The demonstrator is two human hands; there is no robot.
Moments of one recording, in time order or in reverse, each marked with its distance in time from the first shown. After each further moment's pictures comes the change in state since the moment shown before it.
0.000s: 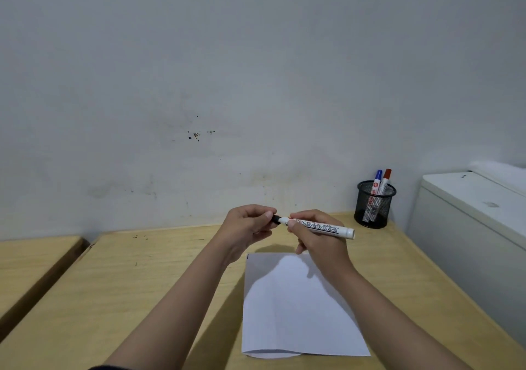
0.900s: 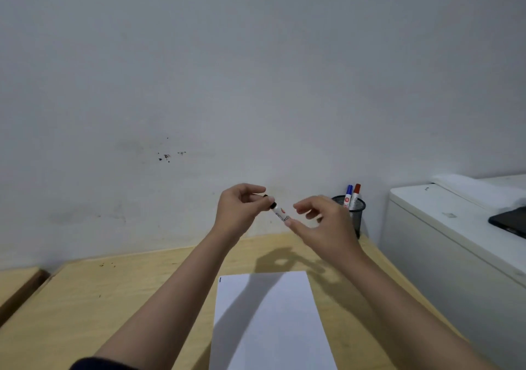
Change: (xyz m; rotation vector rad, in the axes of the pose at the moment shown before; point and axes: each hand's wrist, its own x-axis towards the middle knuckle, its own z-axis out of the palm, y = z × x) left_hand 0.027 0.049 0.057 0.202 0.174 0.320; right_hand 0.028 -0.053 -0.051 -0.619 0.082 -0.342
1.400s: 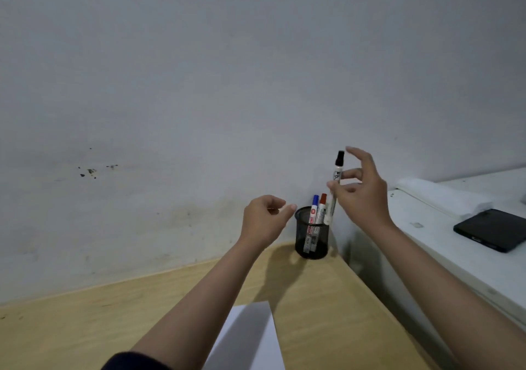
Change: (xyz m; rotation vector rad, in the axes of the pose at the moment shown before) left_hand 0.060 -0.038 0.126 0.293 -0.076 0.082; right_hand 0.087 0.090 -0.090 0.003 0.297 0.061
